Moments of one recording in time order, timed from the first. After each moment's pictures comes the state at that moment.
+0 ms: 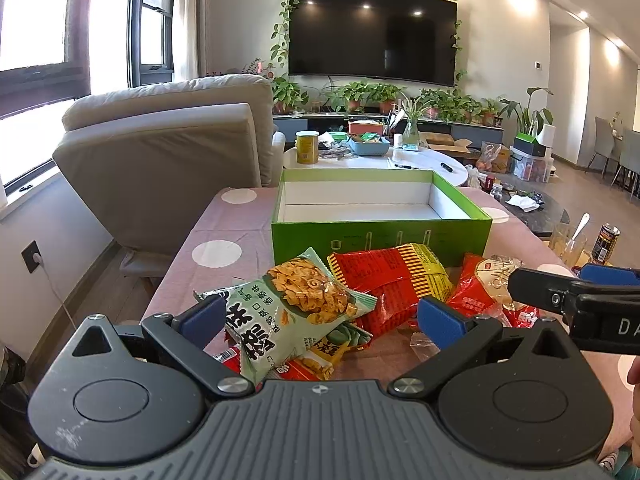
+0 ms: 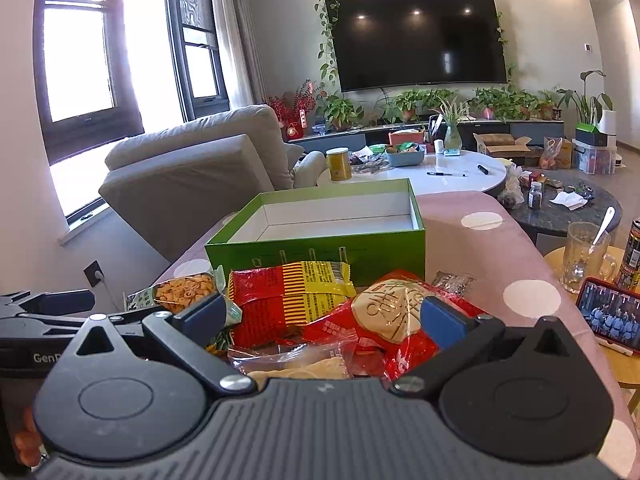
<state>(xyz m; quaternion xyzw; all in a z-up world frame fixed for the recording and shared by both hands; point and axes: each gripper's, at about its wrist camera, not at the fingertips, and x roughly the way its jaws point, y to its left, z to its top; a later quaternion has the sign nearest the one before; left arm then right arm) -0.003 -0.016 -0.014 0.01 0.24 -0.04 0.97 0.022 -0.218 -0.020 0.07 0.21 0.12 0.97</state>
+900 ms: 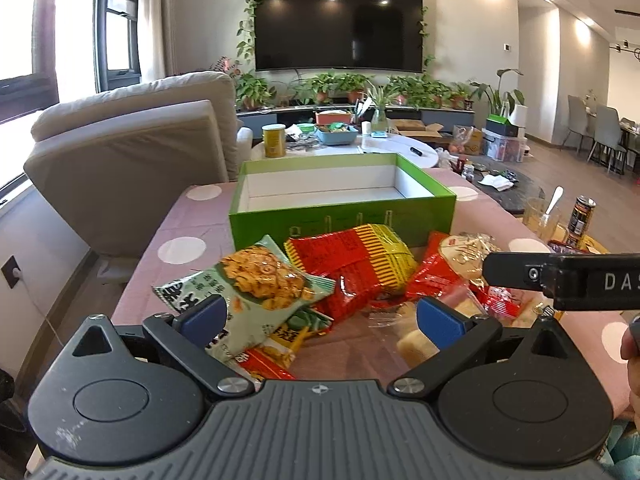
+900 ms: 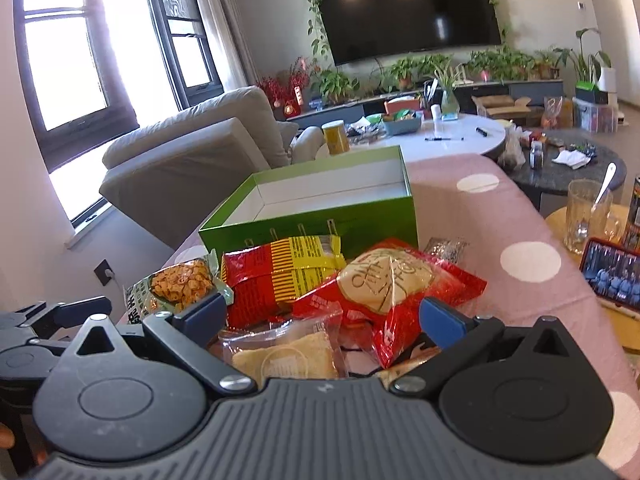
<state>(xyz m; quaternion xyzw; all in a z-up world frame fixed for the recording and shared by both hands) -0.007 -0.040 -0.023 0.04 0.25 -0.08 0.96 0.027 -0.242 -0.026 0.11 0.27 0.13 0.95</state>
